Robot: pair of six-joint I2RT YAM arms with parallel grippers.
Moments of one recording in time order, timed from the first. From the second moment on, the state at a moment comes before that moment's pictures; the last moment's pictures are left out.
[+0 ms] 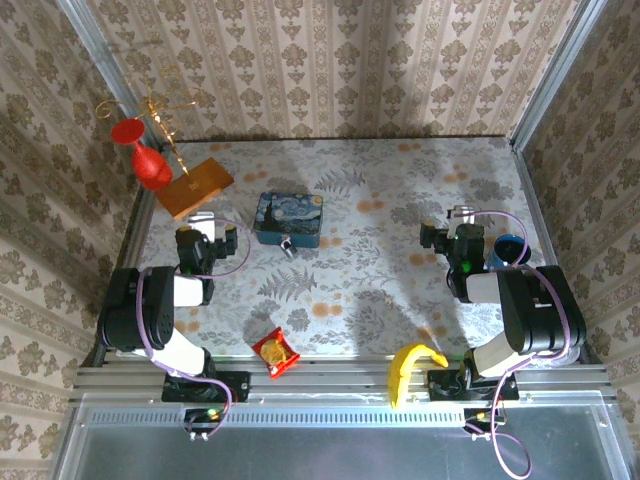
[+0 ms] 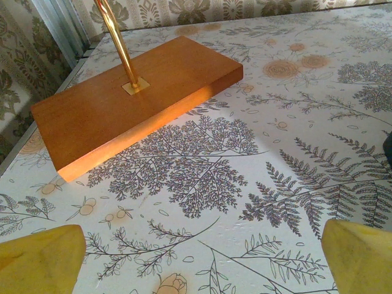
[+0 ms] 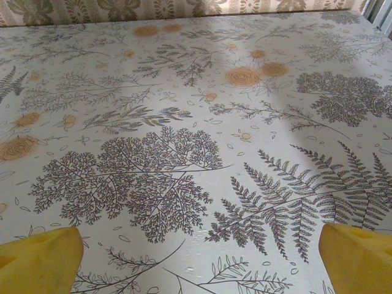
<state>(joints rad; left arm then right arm) -0.03 1.56 0.37 0.84 -0.05 0.09 0.02 1.53 0.39 0.74 0.12 0.05</state>
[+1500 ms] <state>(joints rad) -0.35 1.27 0.51 0.34 0.03 -0.40 0.60 1.20 0.76 -0.75 0.28 0.74</state>
